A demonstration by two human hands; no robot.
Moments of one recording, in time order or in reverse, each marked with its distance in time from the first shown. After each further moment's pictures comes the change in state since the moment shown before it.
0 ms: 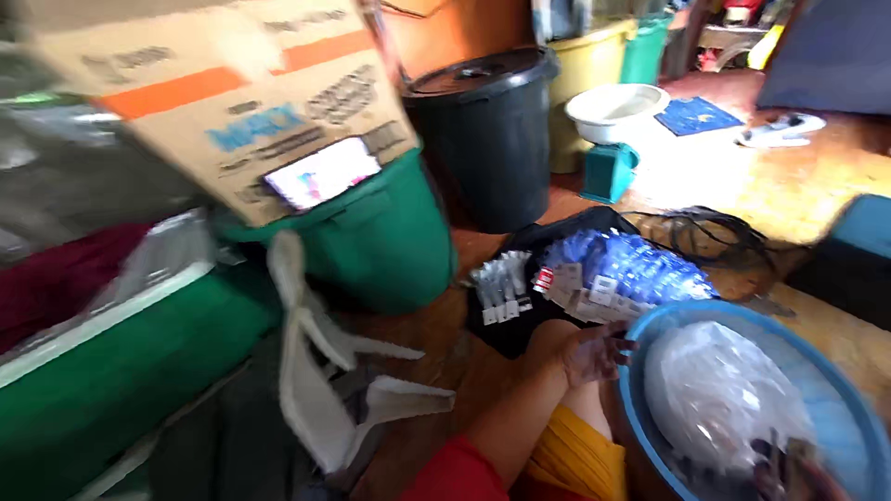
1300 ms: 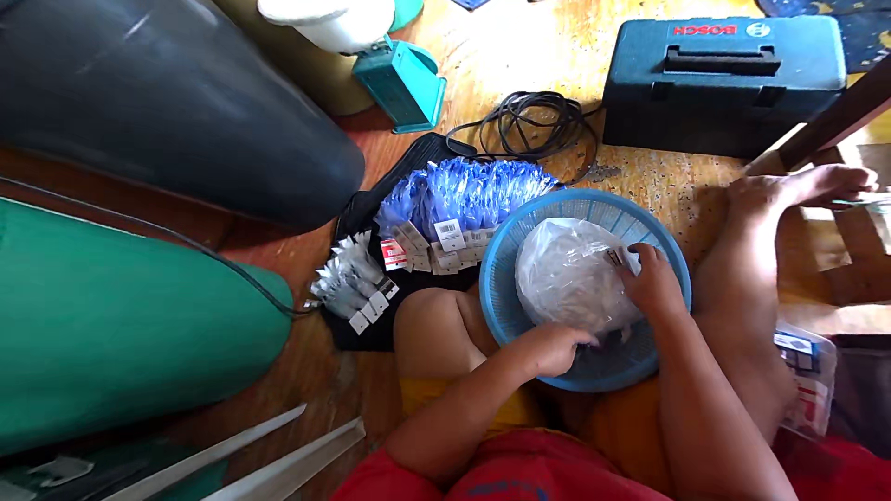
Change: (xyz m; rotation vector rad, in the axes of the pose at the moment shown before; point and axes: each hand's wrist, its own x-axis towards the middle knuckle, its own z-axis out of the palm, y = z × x) left_hand 0.060 -0.072 0.137 1.565 -0.611 -0.488; right_hand 0.069 -0.048 -0.011 -1.312 0.389 -0.112
